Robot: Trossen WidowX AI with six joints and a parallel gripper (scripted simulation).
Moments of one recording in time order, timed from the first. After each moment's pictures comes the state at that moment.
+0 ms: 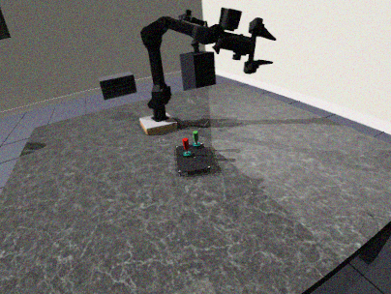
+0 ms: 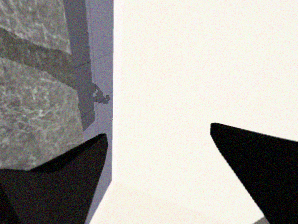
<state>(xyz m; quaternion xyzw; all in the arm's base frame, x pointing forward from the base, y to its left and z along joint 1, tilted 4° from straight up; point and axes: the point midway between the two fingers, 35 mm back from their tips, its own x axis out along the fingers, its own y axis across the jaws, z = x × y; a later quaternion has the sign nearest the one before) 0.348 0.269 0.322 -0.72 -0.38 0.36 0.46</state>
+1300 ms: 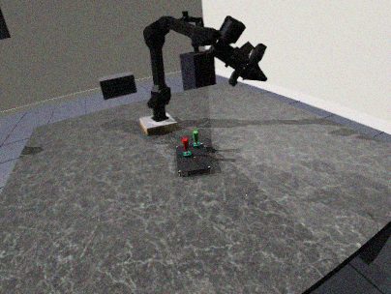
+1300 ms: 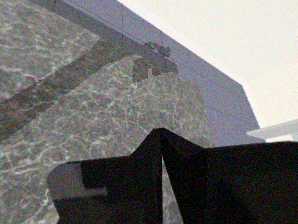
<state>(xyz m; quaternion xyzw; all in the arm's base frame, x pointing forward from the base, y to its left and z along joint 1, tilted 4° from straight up) 0.391 0.190 0.246 -0.46 0.05 0.46 0.76</state>
